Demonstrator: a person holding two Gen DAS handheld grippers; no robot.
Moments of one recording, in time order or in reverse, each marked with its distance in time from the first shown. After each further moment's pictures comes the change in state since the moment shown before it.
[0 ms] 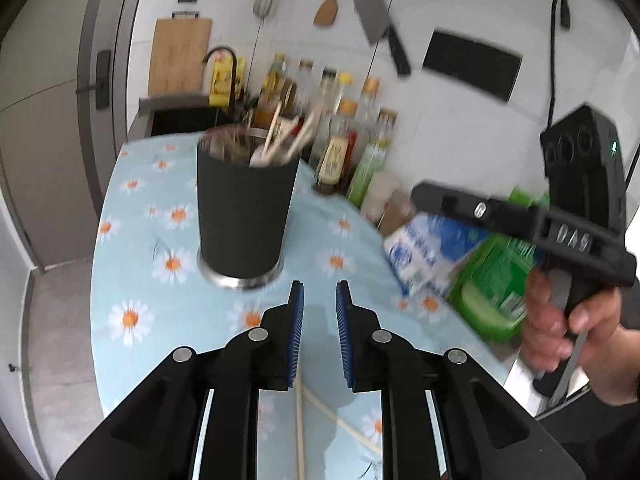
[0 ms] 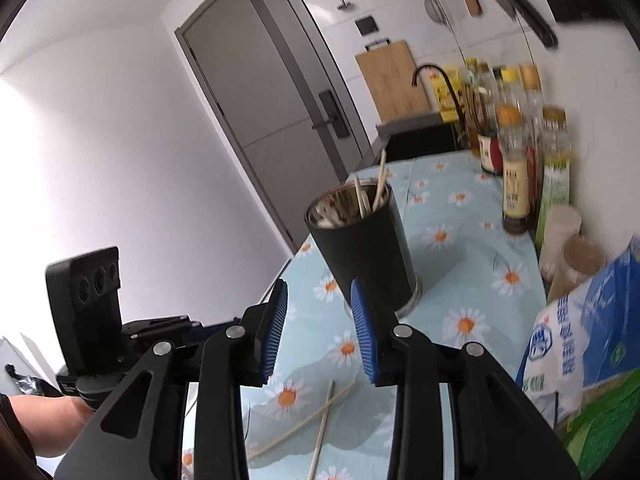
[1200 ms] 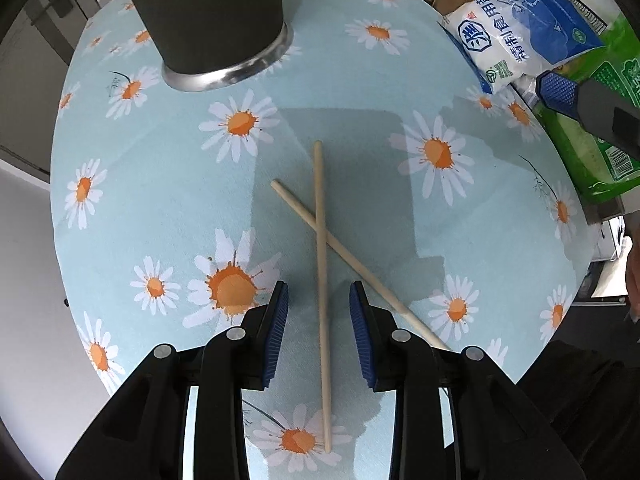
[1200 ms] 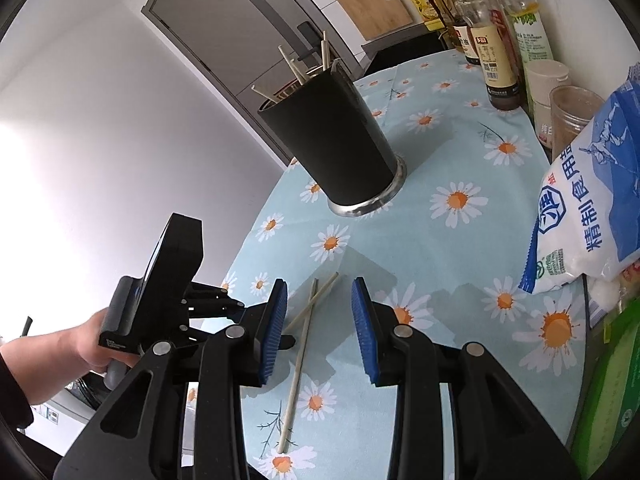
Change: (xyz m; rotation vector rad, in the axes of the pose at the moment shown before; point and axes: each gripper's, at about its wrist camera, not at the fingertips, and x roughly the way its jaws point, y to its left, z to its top) left arm 0.114 -0.005 -0.060 0.073 0.721 0.162; right arm 0.009 -0.051 -0.062 0.152 0.227 0.061
